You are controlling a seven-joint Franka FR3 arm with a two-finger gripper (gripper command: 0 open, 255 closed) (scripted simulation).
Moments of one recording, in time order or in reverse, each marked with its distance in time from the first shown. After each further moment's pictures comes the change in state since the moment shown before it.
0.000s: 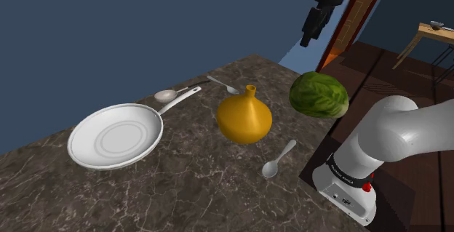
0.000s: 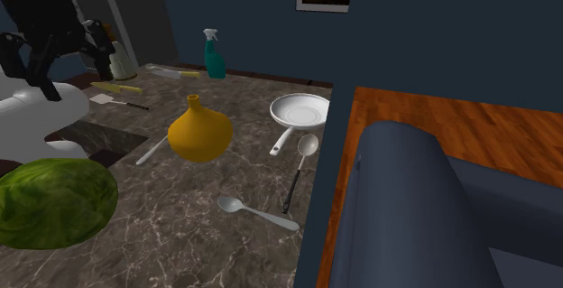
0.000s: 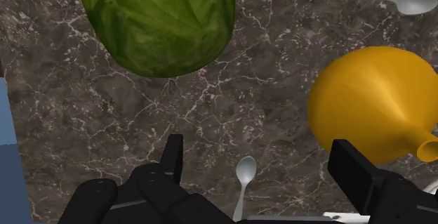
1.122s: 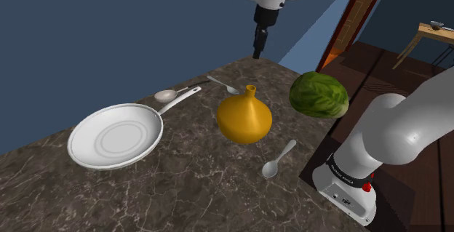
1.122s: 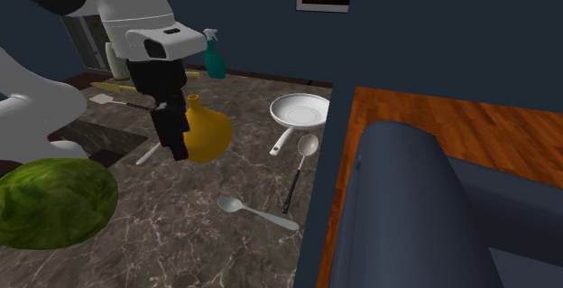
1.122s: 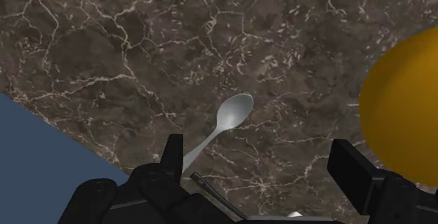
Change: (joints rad) arm 0.157 0.466 -0.085 0.086 -0.039 0.415 -0.485
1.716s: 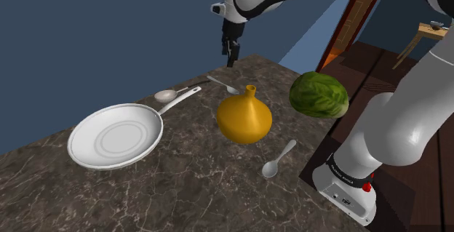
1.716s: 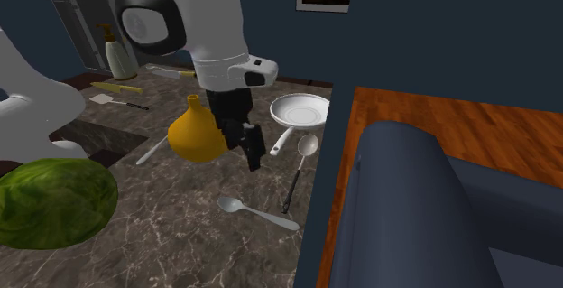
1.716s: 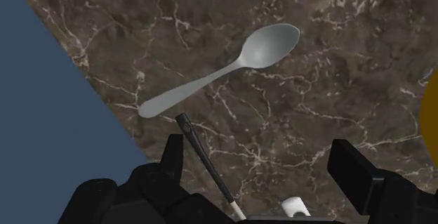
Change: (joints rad) arm 0.075 0.299 0.011 0.160 0.025 0.157 -0.277
